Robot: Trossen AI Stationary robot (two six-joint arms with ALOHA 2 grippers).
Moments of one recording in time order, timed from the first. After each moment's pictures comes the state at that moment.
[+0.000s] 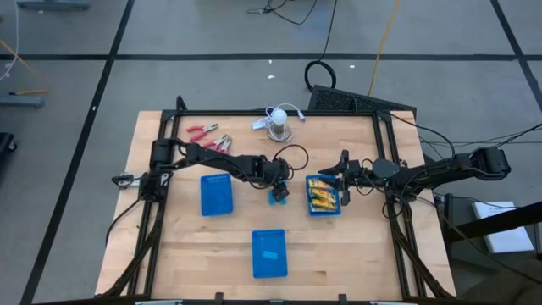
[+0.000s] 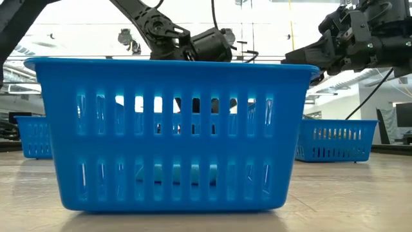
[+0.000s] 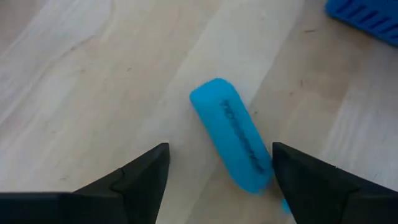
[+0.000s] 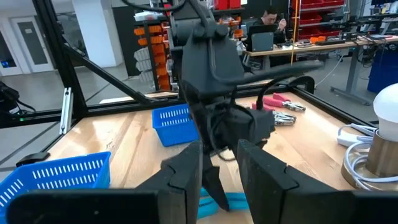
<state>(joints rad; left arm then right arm) 0.08 2.06 1.30 -0.29 -0.16 -0.40 -0.01 0.92 0.12 0.81 0.06 0.12</state>
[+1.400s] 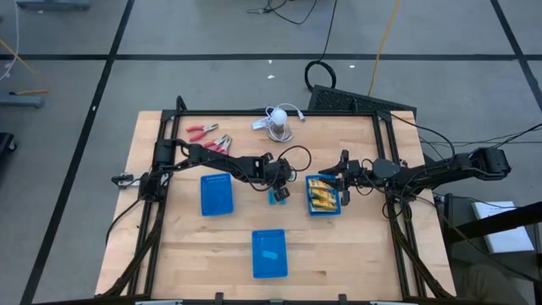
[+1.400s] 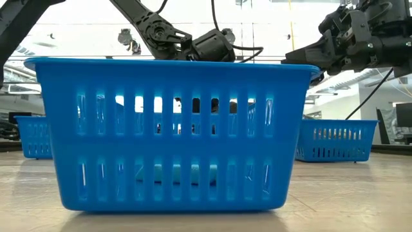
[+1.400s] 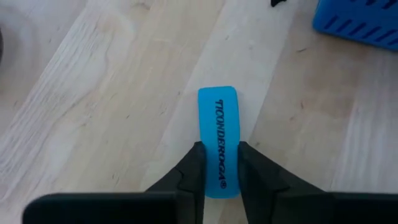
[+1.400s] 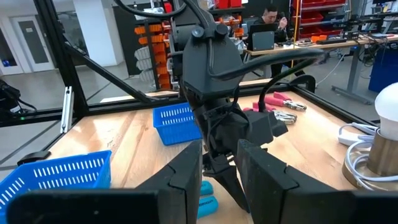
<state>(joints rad) 0.07 2.08 1.30 -0.21 -0.17 -0.25 -0.01 0.92 0.12 0.81 0.06 0.12</state>
